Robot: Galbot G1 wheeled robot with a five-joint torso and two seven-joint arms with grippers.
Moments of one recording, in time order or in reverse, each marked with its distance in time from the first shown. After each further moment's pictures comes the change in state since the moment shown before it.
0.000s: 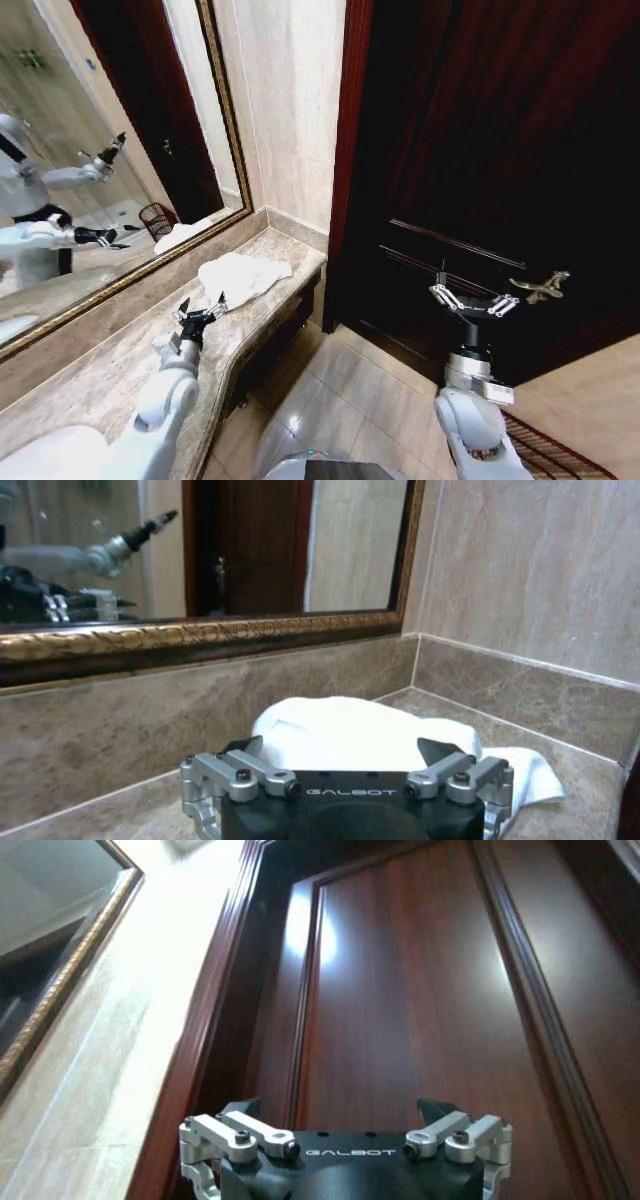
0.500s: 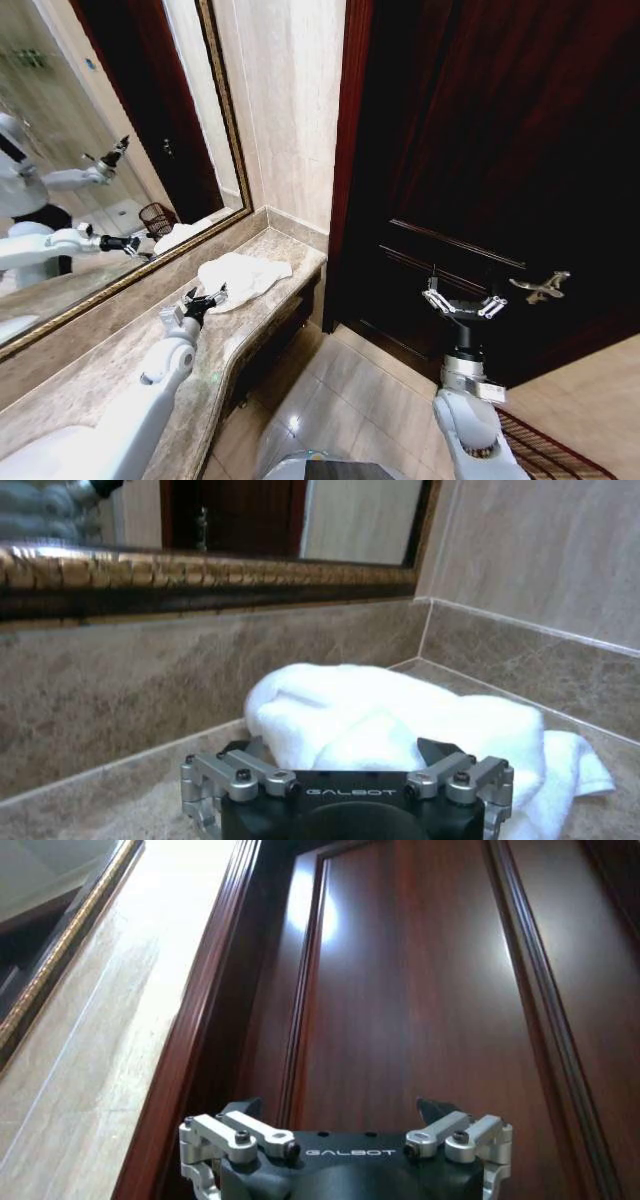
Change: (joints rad) left arm -0.192 0.097 0.075 0.262 -0.137 0.002 0.081; right arm 0.007 0.005 0.006 -0.047 -0.014 -0.022 -0.004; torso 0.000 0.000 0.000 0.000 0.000
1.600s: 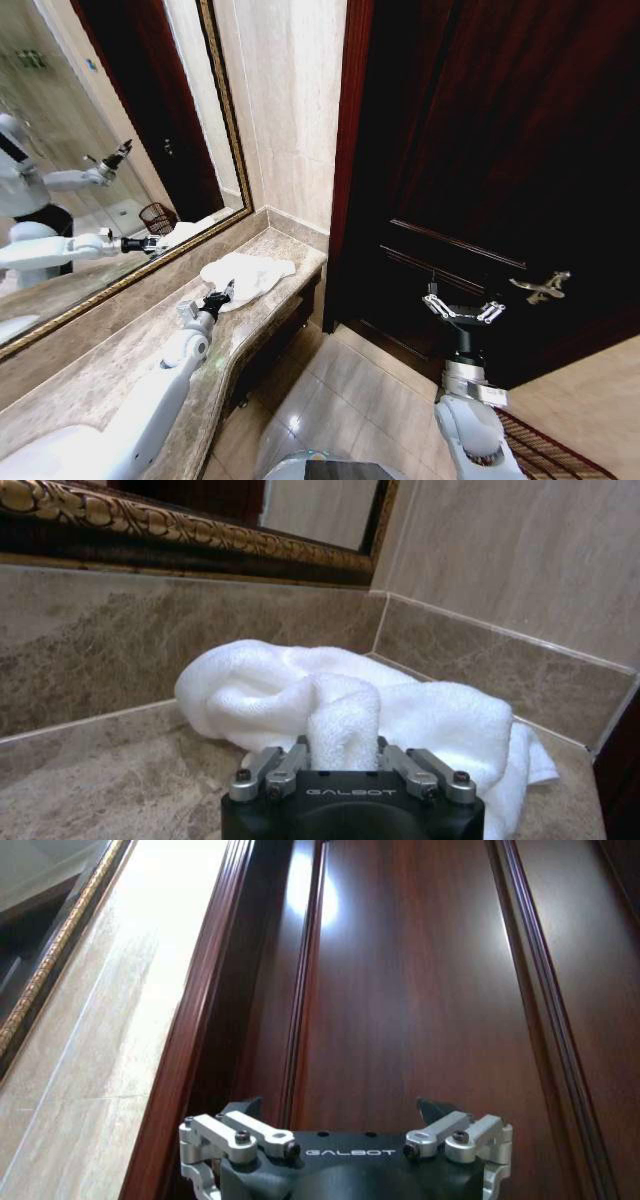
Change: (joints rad) left arm -0.087 -0.032 0.103 0.111 -0.005 -0.093 0.085; right arm -0.056 0.013 0.015 0.028 0.030 -0.011 -0.029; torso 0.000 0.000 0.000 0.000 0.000
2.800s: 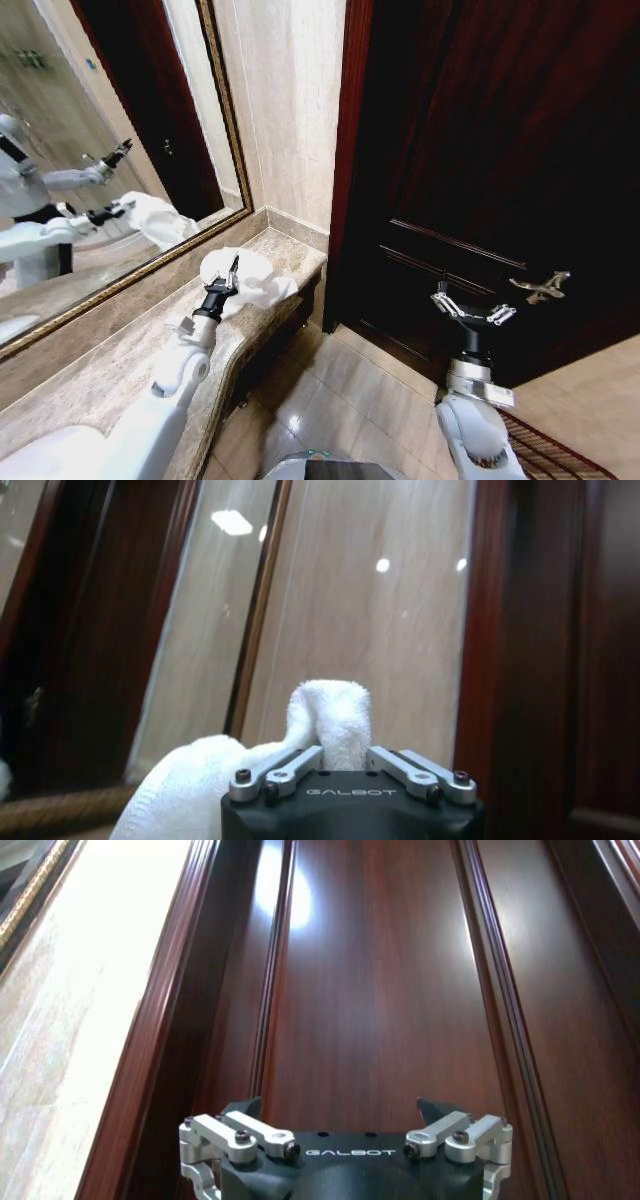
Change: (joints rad) left arm 0.232 -0.083 -0.108 -0.486 0.151 -0.246 0.131; right arm 0.001 0.007 0.019 0.029 0.006 -0.038 0.064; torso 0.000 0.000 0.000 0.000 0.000
